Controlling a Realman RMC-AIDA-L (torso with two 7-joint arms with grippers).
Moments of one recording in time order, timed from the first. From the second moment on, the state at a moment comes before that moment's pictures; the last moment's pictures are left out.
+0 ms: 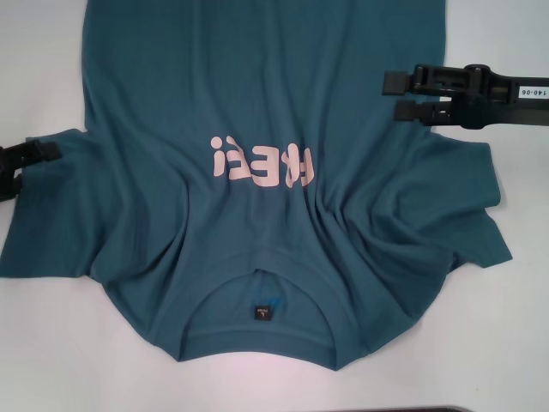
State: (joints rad) left arm -0.41 -1.98 -2.62 -0.56 -1.00 1.23 -2.30; right arm 0.57 1.98 -0.62 -0.57 -1.99 -1.64 2.27
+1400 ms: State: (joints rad) left arm -0.41 -1.98 -2.58 -0.66 -0.99 1.35 -2.39; right arm 0.56 1.98 -0.60 -0.57 -1.99 -1.64 2.27
